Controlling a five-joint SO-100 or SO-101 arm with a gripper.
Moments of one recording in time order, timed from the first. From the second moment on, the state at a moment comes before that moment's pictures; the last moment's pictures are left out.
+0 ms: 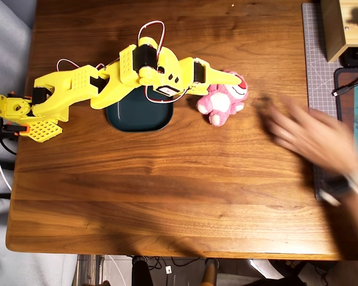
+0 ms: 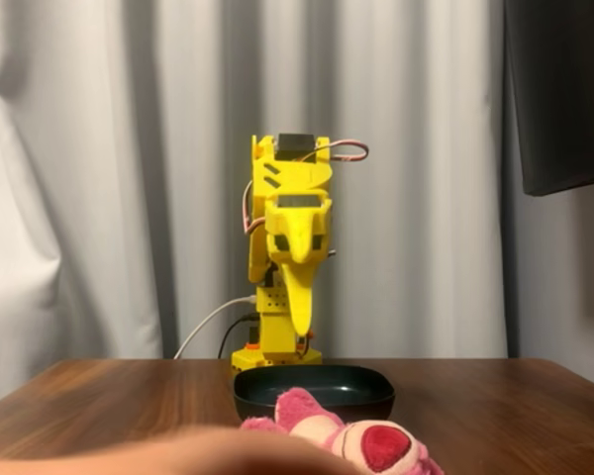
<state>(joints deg) 1.6 31.3 -5.2 88.9 -2.9</state>
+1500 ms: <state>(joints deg) -1.1 20.3 -5.2 99.2 -3.2</state>
